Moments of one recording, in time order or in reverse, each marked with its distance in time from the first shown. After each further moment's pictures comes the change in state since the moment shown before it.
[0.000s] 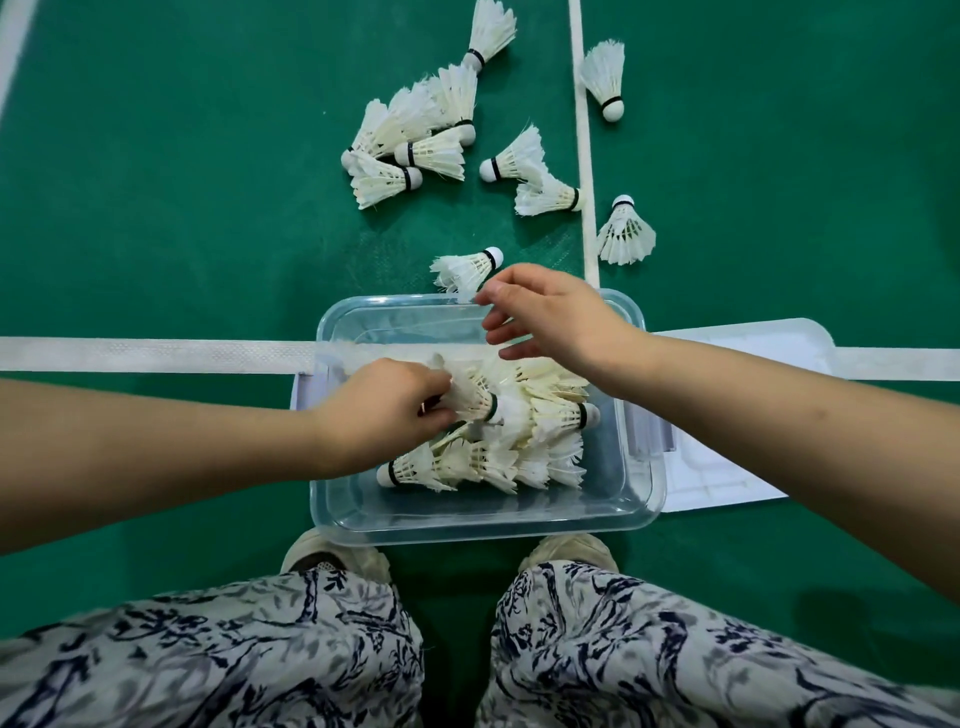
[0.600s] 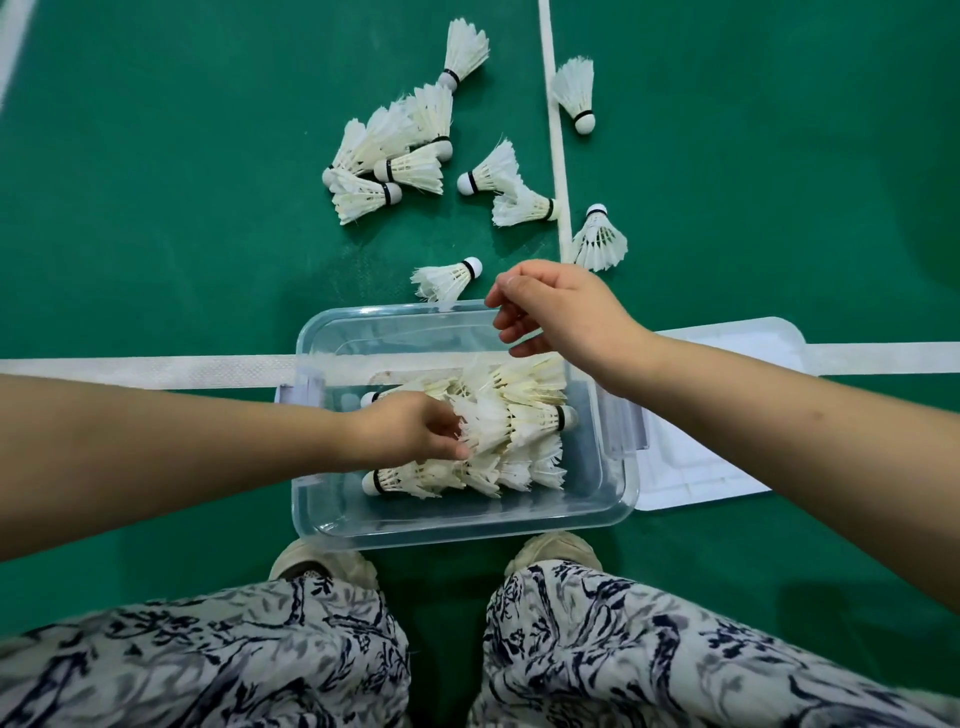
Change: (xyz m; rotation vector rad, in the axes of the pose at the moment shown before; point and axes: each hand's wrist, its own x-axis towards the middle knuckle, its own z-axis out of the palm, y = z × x) left_hand 0.018 0.015 0.014 -0.354 -0.456 -0.302; right_hand -0.016 0.000 -0.025 0.006 0.063 -0.060
